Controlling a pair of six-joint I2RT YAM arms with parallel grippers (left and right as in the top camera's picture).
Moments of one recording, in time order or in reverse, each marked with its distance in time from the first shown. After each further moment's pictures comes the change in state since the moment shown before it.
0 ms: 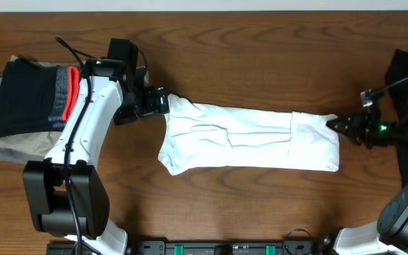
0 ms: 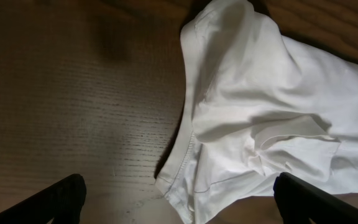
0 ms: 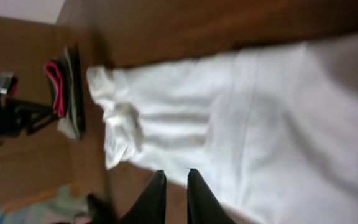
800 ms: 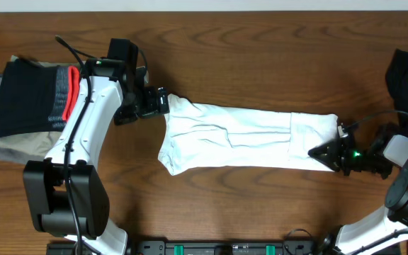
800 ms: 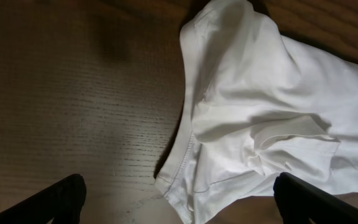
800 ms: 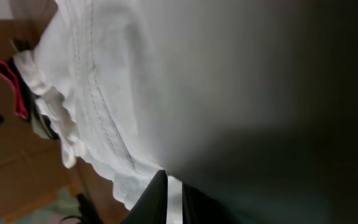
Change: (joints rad) left arm 0.000 0.000 0.000 0.000 0.000 0.000; right arm -0.011 0.179 -0.323 0.408 0.059 0.091
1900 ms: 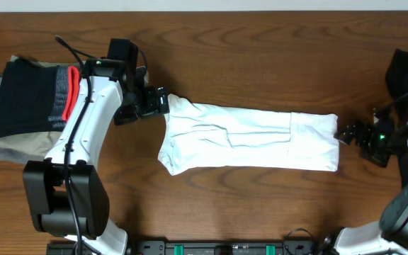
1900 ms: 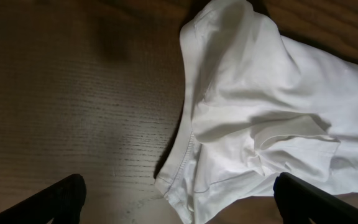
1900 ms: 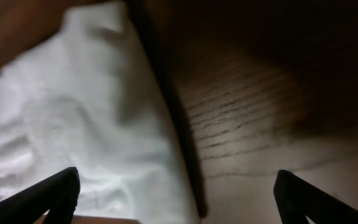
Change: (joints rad) left arm 0.000 0.000 0.000 0.001 0.000 0.000; right arm -0.033 -0.145 0.226 -0.181 0.431 0.088
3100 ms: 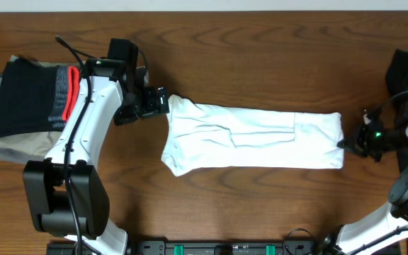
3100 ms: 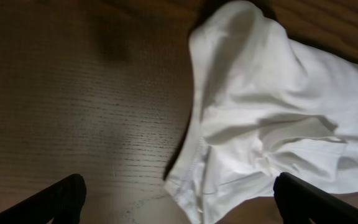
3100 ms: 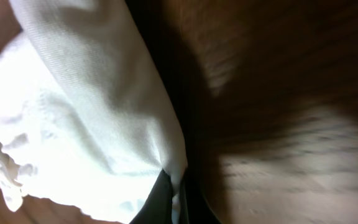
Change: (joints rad) left arm 0.000 0.000 0.000 -0.001 0.000 0.000; right arm -0.005 0.168 0.114 -0.090 -0.070 -0.042
